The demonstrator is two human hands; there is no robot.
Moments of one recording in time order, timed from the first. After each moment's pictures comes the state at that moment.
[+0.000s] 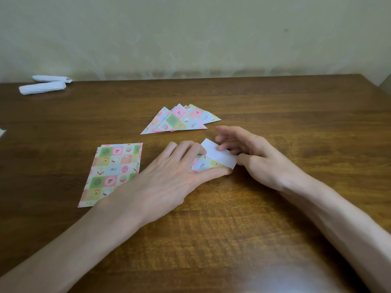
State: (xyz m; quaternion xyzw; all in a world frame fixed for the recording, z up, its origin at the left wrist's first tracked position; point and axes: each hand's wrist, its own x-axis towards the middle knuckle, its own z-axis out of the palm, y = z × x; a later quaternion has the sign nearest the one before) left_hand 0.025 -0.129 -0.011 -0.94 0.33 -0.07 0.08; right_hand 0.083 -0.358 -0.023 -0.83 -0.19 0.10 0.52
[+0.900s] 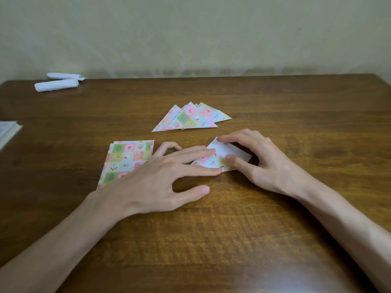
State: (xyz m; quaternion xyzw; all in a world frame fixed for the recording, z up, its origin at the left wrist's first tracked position) left_hand 0.028 -0.093 -0.013 -0.92 0.34 0.01 -0.18; right_hand 0.079 -0.356 -0.026 -0.90 -0.29 0.00 0.33
